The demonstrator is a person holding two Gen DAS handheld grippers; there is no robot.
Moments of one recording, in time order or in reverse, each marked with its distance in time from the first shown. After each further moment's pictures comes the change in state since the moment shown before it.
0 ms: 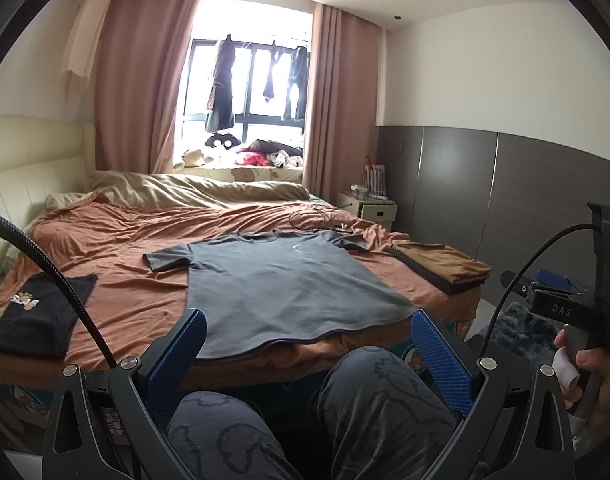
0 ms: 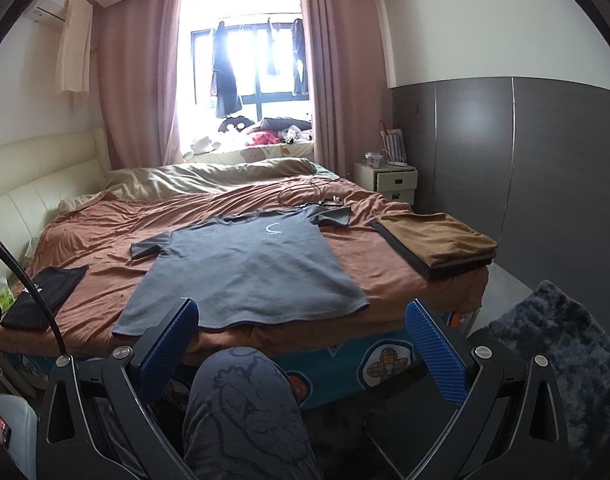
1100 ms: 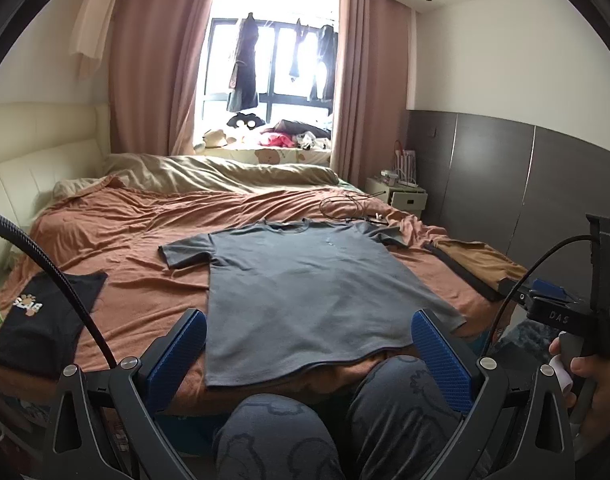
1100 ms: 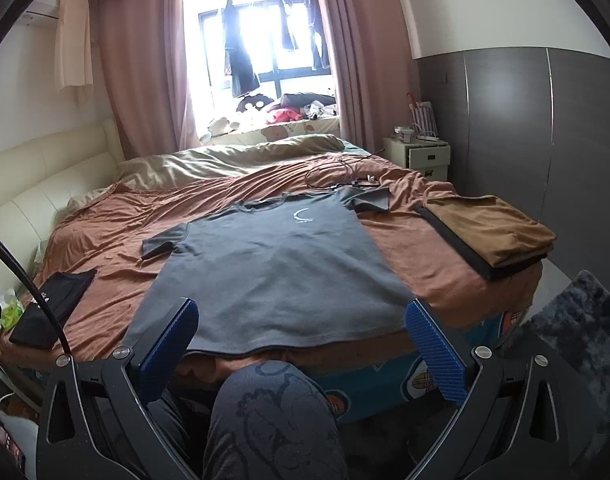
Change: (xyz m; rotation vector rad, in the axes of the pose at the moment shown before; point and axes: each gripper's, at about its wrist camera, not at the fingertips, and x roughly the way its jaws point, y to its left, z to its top) left arm 0.086 0.048 0.036 -0.037 0.077 0.087; right arm 0.097 0.017 0.036 0.033 0.094 0.103
